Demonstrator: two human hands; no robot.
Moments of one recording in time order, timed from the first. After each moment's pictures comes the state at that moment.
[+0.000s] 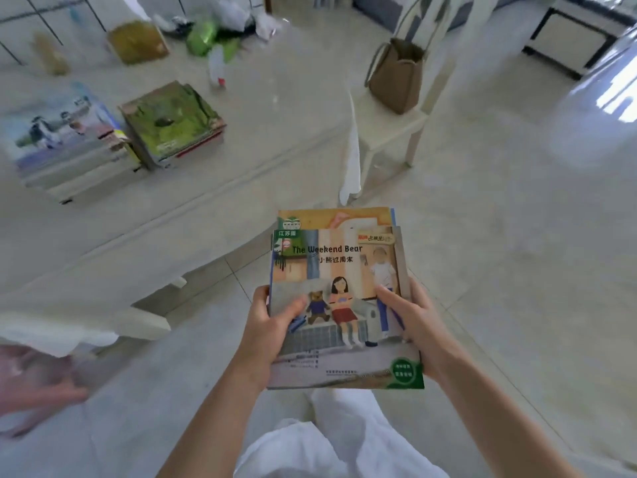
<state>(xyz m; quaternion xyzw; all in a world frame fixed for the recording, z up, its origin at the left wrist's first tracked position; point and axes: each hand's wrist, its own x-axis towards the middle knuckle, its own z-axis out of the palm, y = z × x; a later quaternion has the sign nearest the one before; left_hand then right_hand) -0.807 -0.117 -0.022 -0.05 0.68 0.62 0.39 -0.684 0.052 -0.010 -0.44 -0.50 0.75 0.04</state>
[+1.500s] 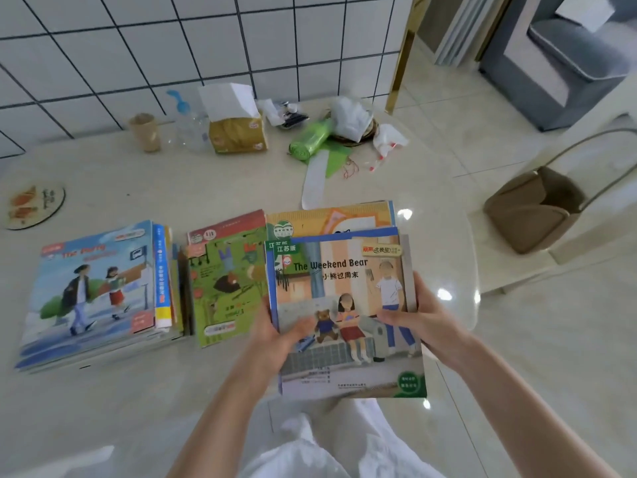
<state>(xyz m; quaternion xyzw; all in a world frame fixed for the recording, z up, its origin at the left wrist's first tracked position) -1.273 0.026 -0.028 -0.07 0.70 0.65 0.27 -1.226 0.267 0.007 -0.24 -0.66 0.70 -0.15</state>
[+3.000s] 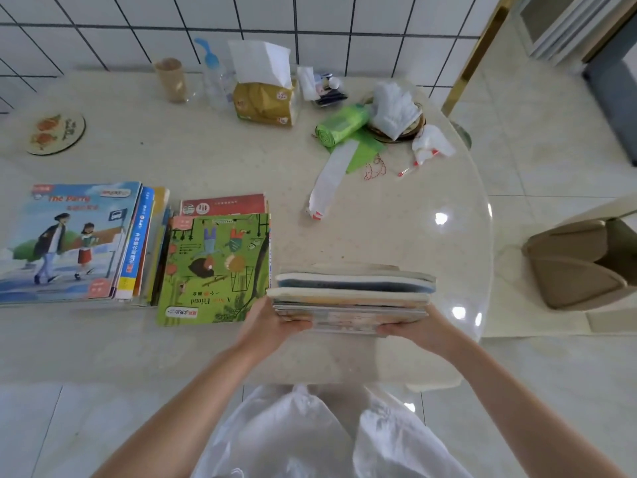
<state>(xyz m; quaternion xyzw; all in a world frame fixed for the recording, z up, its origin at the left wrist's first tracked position) -1.318 0.099 -0.087 -0.06 0.80 0.55 0.20 -1.310 0.385 -0.075 -0.09 -0.76 0.59 -0.25</state>
